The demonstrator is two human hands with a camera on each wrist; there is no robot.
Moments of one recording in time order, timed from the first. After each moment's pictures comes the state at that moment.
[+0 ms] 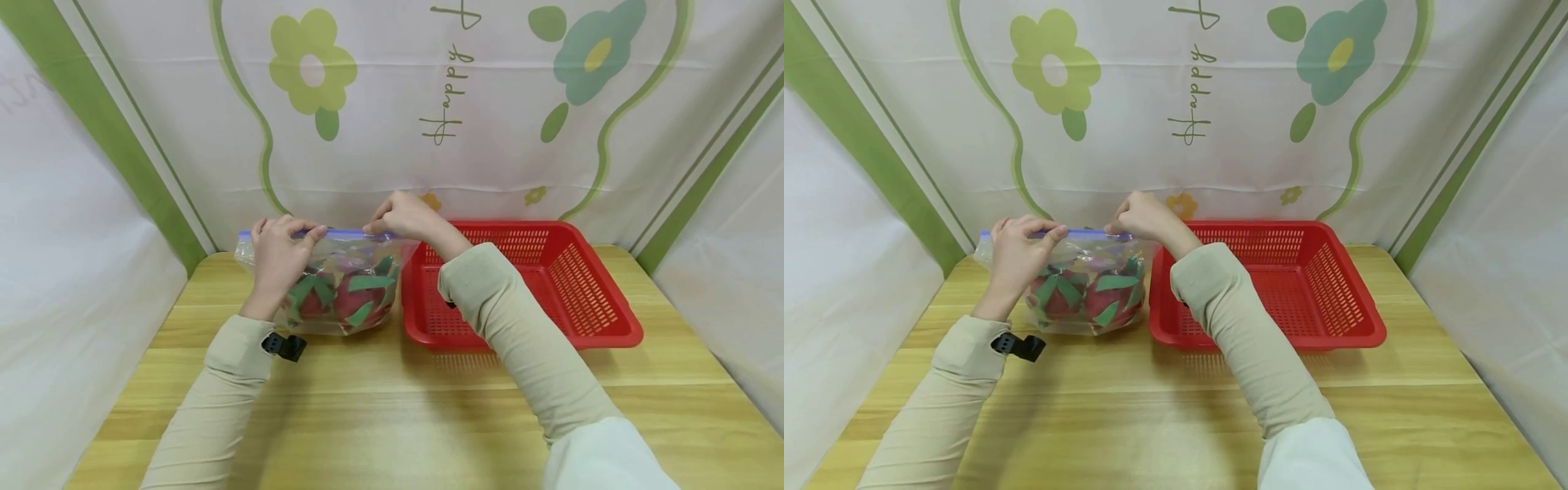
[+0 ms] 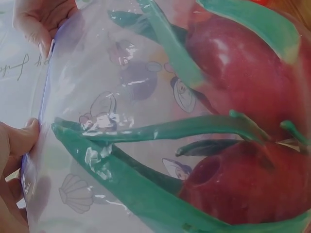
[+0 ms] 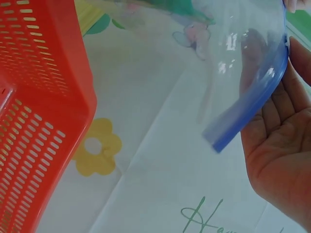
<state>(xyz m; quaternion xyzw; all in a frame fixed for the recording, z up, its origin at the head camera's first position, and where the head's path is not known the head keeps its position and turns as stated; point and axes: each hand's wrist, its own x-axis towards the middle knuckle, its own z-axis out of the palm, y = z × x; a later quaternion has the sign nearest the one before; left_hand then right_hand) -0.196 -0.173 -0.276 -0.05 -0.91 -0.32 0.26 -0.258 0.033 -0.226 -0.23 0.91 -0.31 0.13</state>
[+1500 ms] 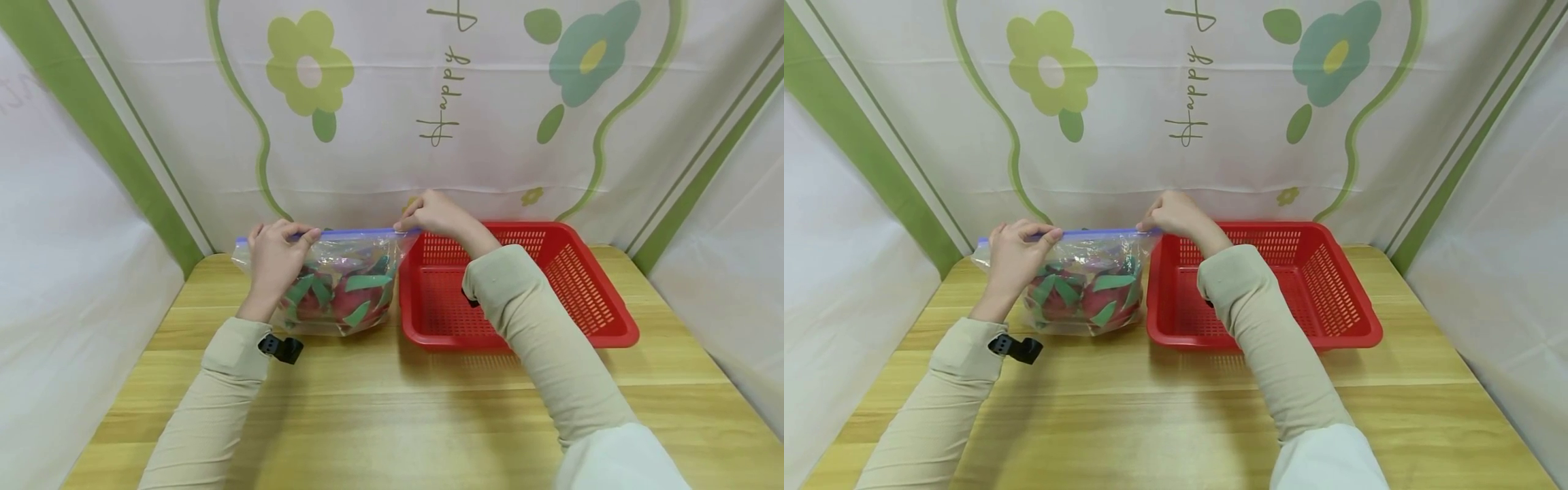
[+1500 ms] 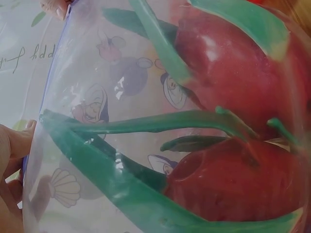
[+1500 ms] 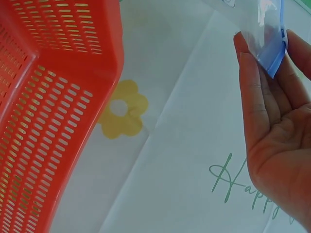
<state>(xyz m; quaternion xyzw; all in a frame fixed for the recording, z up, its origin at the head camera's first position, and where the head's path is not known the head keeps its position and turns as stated) -0.199 -0.179 -0.284 -0.04 -0.91 -0.35 0.24 -0.266 0.076 -0.231 -0.20 0.91 -0.34 0.14</state>
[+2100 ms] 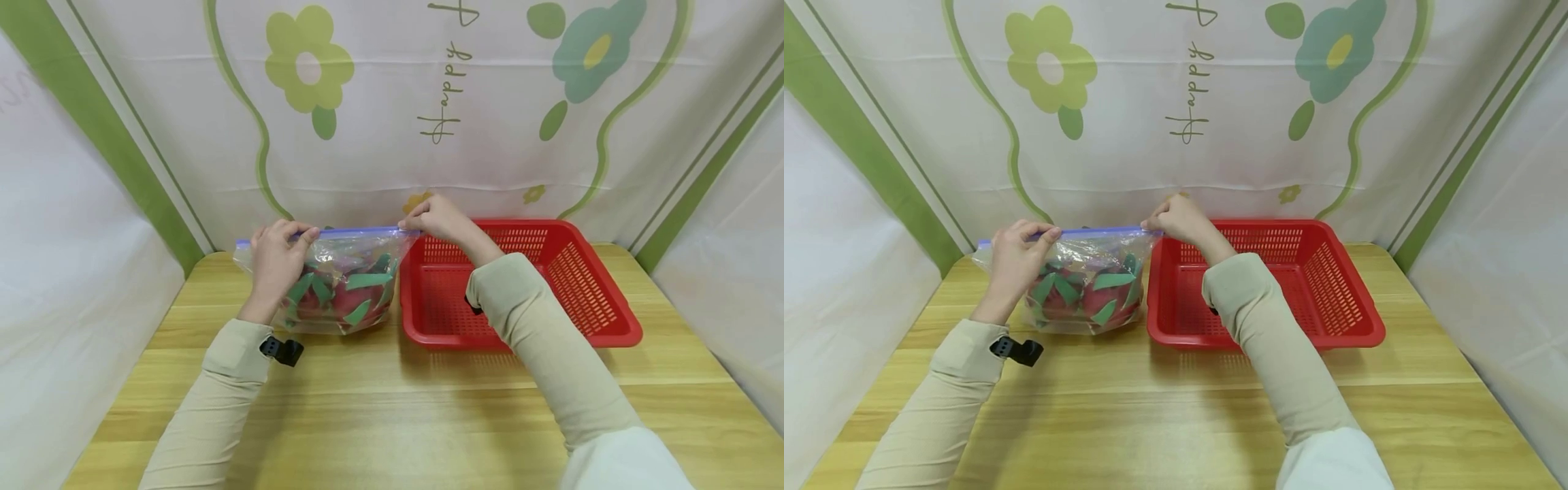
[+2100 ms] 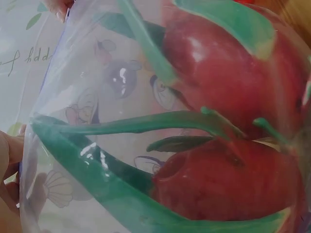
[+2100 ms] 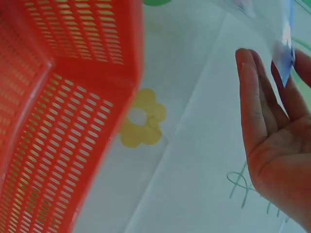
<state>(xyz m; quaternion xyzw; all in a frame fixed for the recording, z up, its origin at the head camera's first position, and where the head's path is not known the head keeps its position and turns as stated) -0.201 -0.178 -0.288 -0.02 -0.91 -0.36 0.23 -0.268 0.080 -0.247 -0.17 0.90 -0.39 0.13</state>
